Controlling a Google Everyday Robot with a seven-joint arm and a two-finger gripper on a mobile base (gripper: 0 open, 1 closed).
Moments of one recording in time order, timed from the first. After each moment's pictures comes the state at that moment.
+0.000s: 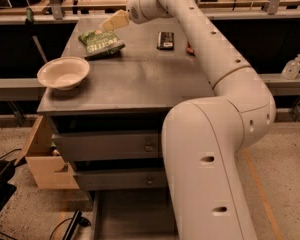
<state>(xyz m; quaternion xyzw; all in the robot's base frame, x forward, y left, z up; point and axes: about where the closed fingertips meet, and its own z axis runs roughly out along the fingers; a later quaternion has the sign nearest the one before) 0.889 0.090 0.932 -0.40 0.74 0.21 0.50</state>
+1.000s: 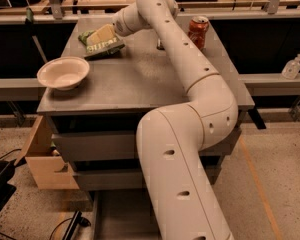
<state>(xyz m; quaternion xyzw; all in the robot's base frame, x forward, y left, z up) 0.902 0.145 0.873 -0.40 0.77 0.24 0.45</state>
